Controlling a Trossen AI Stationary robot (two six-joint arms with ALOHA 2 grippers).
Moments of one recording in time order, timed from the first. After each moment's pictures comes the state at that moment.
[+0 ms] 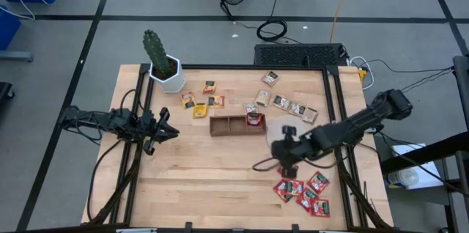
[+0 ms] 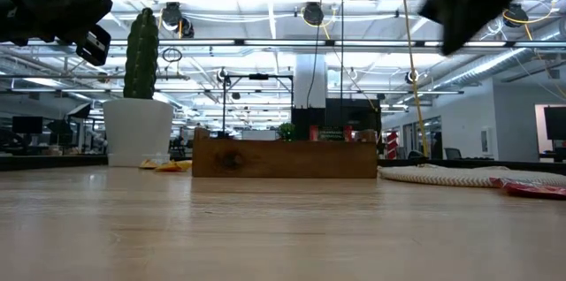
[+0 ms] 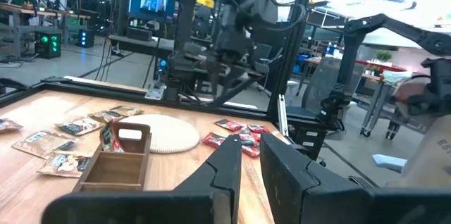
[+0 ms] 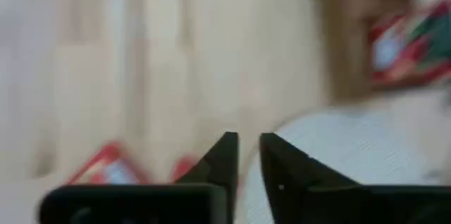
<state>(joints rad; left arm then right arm) -0.18 0.02 0.02 0.11 0.02 -0.22 0.45 1.41 1.08 -0.83 0.21 0.50</state>
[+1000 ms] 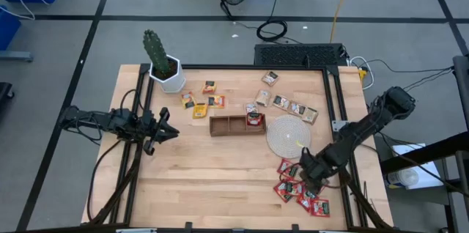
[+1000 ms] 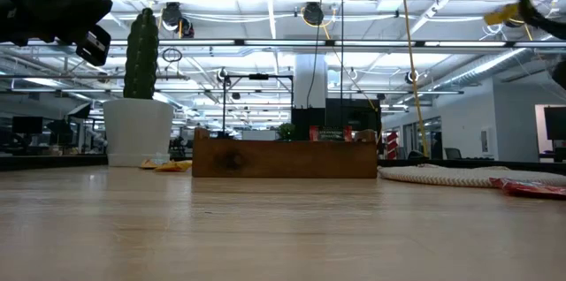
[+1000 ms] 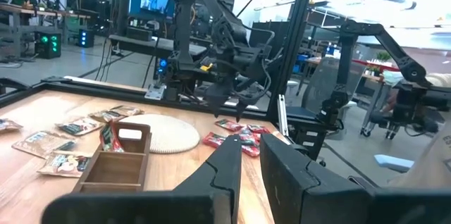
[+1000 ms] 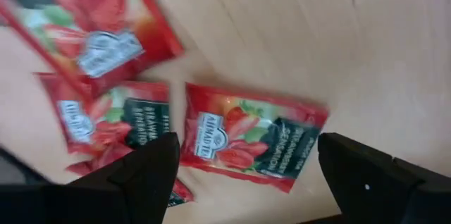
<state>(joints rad) -0.18 0.02 0.02 0.11 0.02 -0.22 0.71 1.37 0.67 -0.76 -0.26 1.39</state>
